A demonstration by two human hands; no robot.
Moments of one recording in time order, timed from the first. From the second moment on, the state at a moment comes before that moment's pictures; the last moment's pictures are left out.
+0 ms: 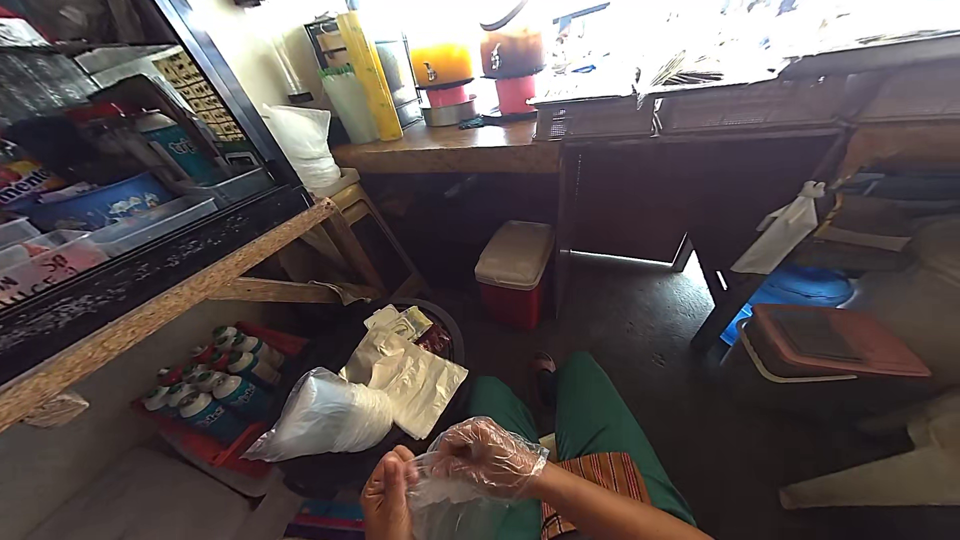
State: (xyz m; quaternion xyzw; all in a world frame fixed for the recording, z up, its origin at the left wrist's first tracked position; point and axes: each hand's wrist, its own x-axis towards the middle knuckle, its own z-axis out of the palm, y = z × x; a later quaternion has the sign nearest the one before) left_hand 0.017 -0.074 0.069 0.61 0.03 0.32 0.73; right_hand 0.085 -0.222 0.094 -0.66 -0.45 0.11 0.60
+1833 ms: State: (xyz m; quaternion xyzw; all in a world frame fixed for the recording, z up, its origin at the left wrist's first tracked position) left_hand 0.060 0.049 0.010 0.71 0.45 0.06 0.55; right_hand 0.224 -0.007 0.039 -0.81 -0.29 0.23 0.46
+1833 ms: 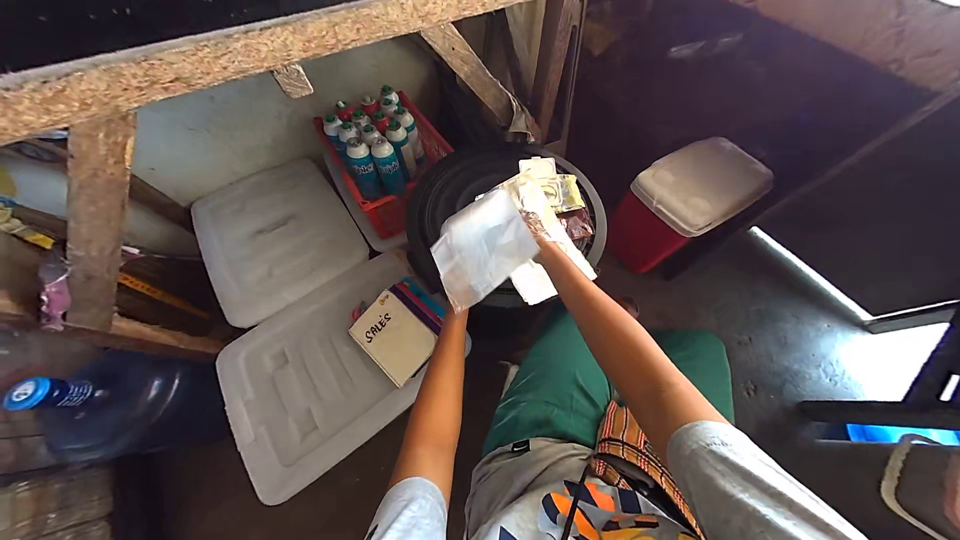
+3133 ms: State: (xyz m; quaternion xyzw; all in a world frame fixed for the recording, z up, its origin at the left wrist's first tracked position) left_hand 0.040 0.108 -0.023 0.70 0.23 0.48 0.48; right_hand 0.229 -0.026 0.088 -0.67 -0.57 0.02 0.47
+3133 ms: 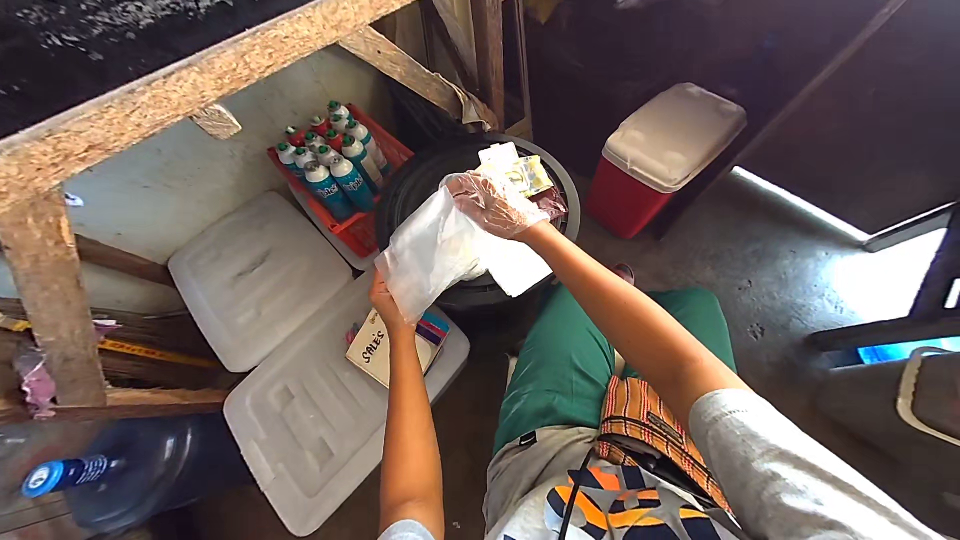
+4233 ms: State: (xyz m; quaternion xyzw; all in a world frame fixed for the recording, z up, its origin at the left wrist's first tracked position) left_hand 0.052 0.094 -0.024 0.81 0.28 0.42 0.31; right_hand 0.212 -0.023 0.064 -0.77 -0.53 -0.18 0.30
